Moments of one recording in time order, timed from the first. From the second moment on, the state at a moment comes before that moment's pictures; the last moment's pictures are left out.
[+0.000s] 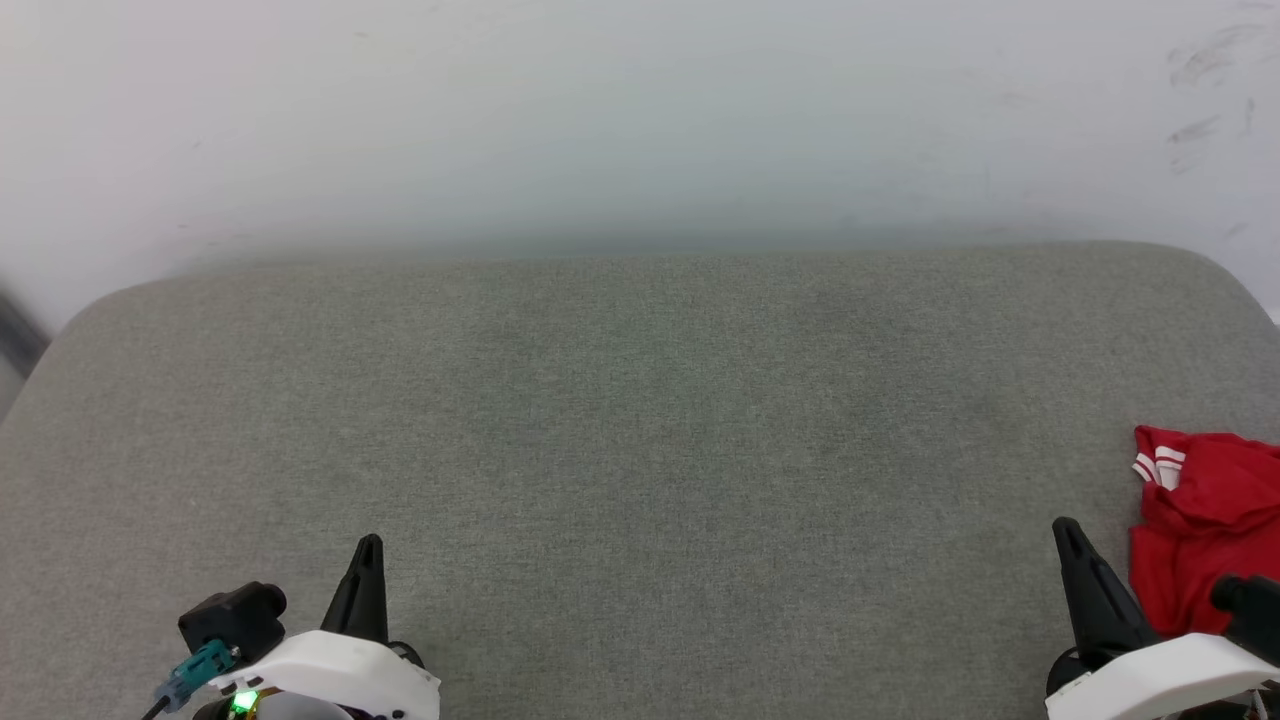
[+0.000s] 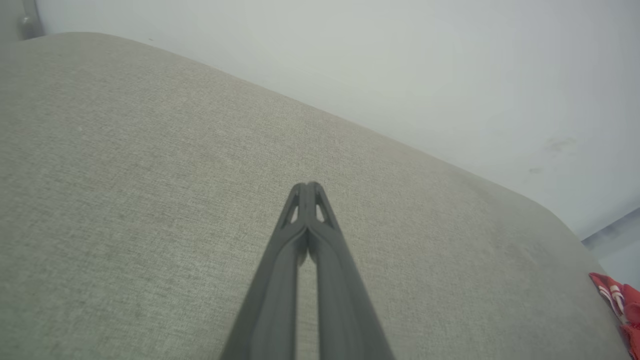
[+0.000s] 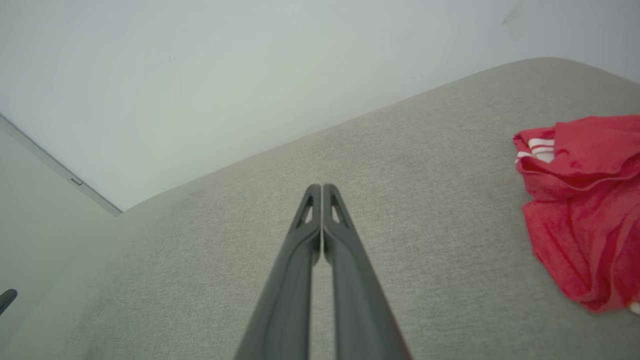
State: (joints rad) left arm -0.02 0.25 -0.24 0.20 -0.72 0.14 -0.18; right arm 0.10 -0.06 -0.08 0.00 0.48 0.13 0.06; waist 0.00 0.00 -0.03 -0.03
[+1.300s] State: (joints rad) left arm -0.06 0.16 -0.08 0.22 -1.15 0.01 -0.05; right arm 0.00 -0.06 -0.10 0.12 1.02 0.13 0.08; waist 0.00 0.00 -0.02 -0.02
